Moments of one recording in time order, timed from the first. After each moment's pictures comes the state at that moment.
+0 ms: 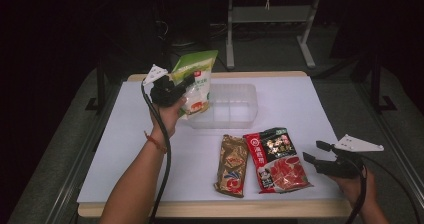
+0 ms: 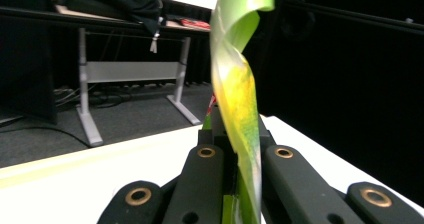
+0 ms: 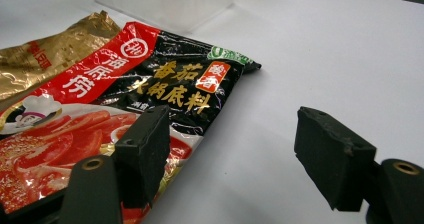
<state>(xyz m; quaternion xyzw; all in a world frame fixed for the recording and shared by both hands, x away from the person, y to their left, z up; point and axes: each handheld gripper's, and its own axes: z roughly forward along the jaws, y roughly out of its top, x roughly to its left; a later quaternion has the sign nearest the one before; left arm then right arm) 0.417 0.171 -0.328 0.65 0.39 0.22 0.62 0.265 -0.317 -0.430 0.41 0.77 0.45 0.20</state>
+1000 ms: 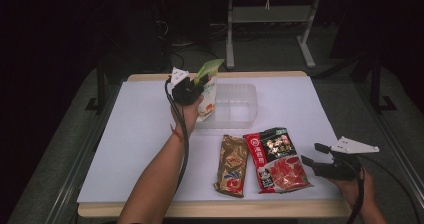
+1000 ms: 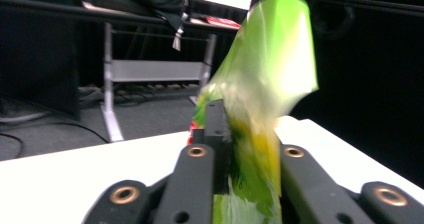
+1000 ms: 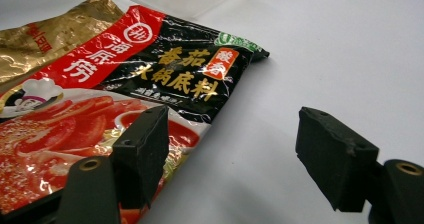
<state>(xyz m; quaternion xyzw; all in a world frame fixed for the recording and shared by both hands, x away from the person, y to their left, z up) 0.449 0.131 -0.369 0.64 0.42 0.24 0.60 0.262 -0.312 -0.434 0.41 0.78 0.43 0.20</state>
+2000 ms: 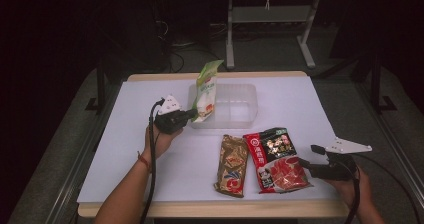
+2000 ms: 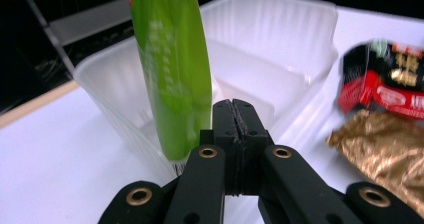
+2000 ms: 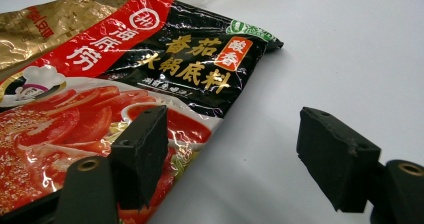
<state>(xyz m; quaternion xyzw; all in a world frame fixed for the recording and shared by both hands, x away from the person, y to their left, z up) 0.388 0.180 -0.395 0.81 0.28 0.21 0.48 0.265 -0.304 -0.438 0.40 0.79 0.42 0.19</state>
